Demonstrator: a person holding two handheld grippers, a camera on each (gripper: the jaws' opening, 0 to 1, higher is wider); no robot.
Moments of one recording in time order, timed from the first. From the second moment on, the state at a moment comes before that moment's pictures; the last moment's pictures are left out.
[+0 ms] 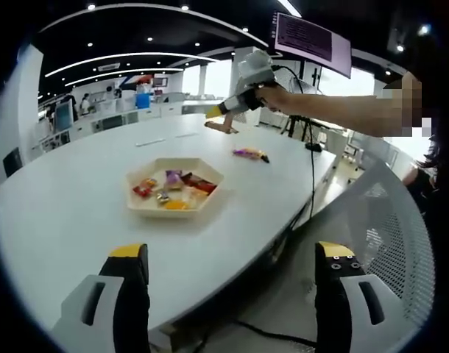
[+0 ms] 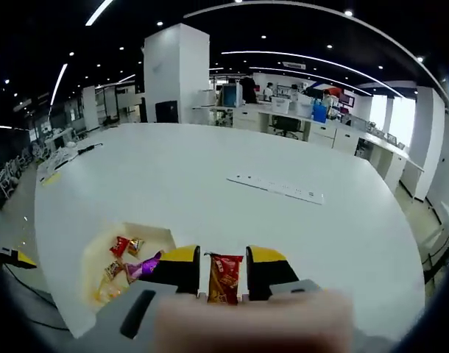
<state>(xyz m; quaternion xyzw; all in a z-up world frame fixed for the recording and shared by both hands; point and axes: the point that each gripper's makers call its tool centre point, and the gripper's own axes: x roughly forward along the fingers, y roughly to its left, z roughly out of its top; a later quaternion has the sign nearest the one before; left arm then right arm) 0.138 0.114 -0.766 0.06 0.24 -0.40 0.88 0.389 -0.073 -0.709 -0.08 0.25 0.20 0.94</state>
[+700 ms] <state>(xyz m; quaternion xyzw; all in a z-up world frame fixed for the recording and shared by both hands) 0.138 0.115 -0.764 0.06 0.24 -0.40 0.88 0.383 0.022 -0.689 -0.08 0.22 0.29 0.93</state>
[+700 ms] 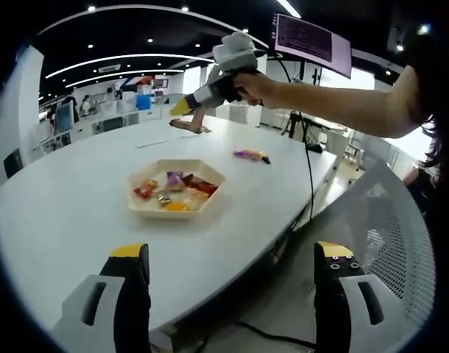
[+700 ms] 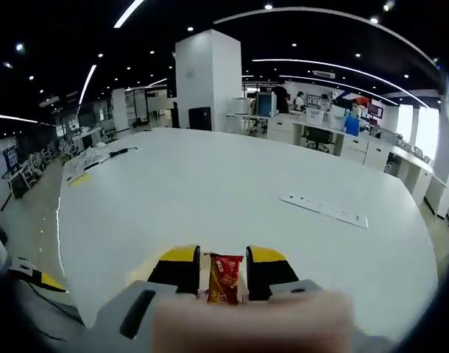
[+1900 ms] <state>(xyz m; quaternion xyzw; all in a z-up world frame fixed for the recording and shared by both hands) 0.139 0.112 -0.764 0.05 0.23 -0.41 0.88 0.374 -0.025 -0.687 -0.05 0.23 0.30 0.93</state>
